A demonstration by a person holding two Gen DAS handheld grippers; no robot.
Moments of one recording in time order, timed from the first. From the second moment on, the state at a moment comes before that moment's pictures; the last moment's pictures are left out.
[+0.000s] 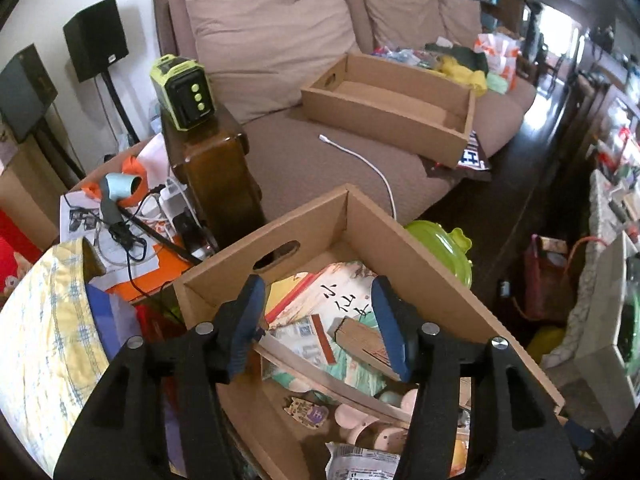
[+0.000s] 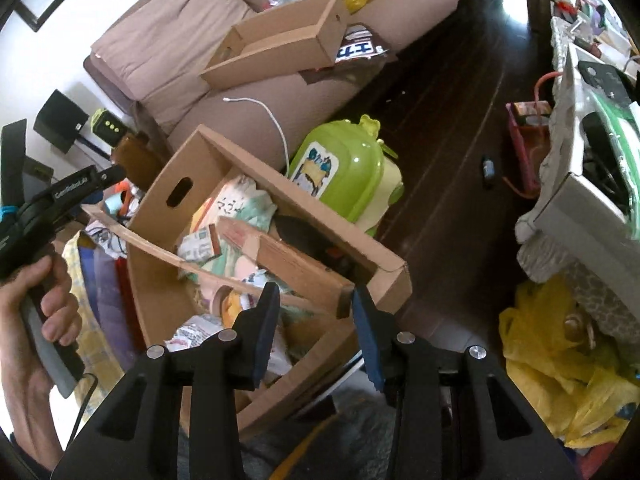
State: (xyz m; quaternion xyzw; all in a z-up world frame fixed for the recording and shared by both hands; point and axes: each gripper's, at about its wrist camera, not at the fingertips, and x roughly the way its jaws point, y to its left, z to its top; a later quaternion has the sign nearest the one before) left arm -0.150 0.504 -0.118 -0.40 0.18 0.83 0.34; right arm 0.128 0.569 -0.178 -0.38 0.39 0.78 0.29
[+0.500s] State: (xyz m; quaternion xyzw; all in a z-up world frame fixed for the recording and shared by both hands) left arm -0.157 0.464 -0.056 -0.37 0.18 0.86 0.31; right arm 0.104 0.545 -0.173 -0.40 0.37 0.80 0.25
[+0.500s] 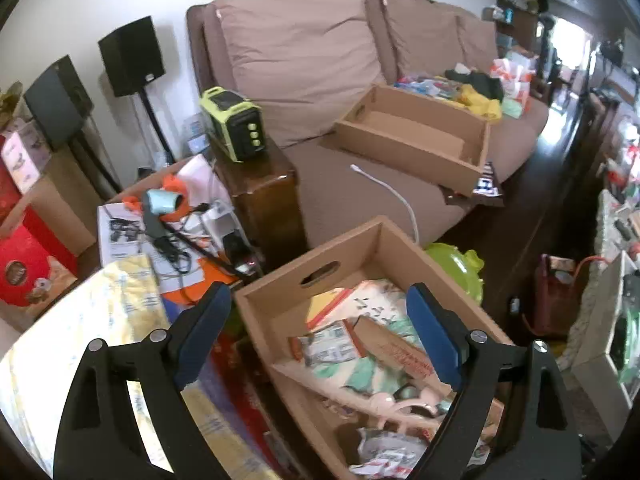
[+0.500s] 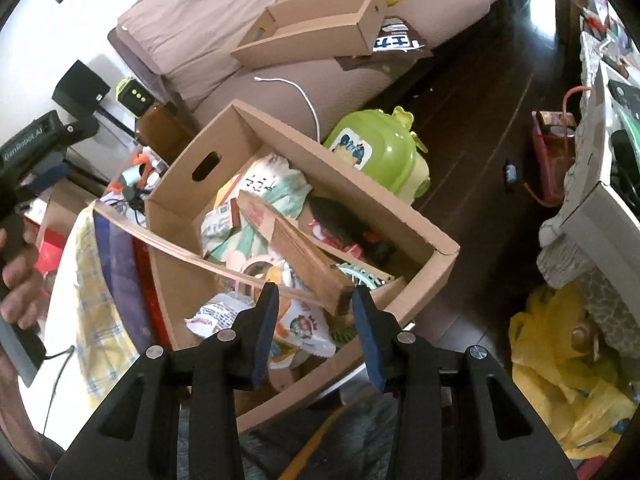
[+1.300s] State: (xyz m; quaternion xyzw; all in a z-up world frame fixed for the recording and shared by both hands) left arm -0.045 0.304 0.033 -0.40 0.14 0.85 0.30; right arm 0.096 0.450 -0.042 -0.38 0.22 0.87 0.24
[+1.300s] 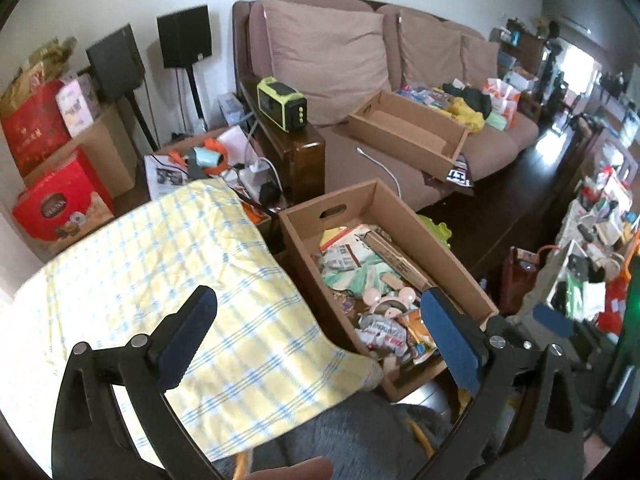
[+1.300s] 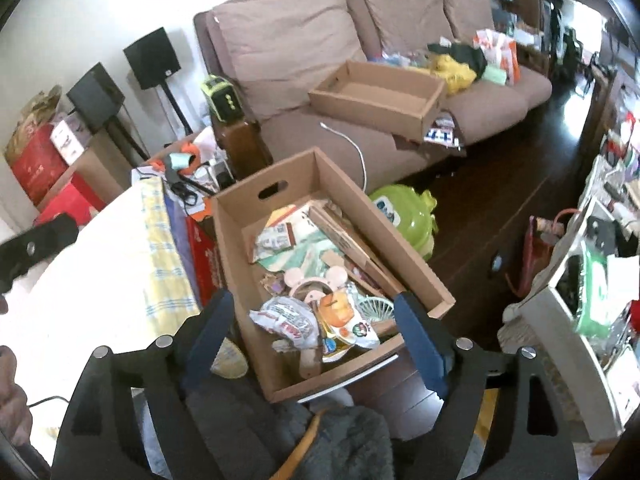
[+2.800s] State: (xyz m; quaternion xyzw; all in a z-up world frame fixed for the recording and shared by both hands) left arm 0.020 0.212 0.027 -0.35 0.14 0.88 0.30; right arm 0.161 0.327 -0.023 -0.35 0.15 0.86 0.35
